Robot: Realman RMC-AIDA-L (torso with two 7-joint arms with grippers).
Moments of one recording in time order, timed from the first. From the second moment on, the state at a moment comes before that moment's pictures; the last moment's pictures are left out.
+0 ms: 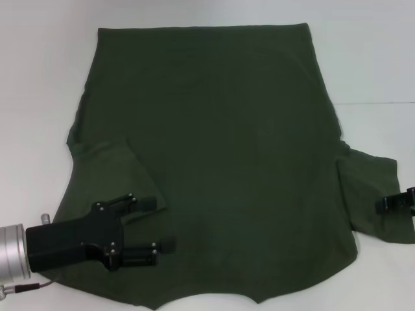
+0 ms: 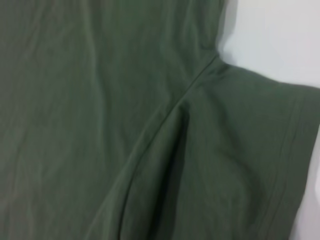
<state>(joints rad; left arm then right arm) -0.51 -2.09 0.48 0.55 2.08 1.71 -1.20 0.72 1.87 -0.55 -0.54 -2.63 -1.29 2.37</state>
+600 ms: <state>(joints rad) -0.51 -2.09 0.48 0.55 2.08 1.71 -1.21 0.72 1.86 -0.54 -0.51 -2.62 -1.29 2.38</state>
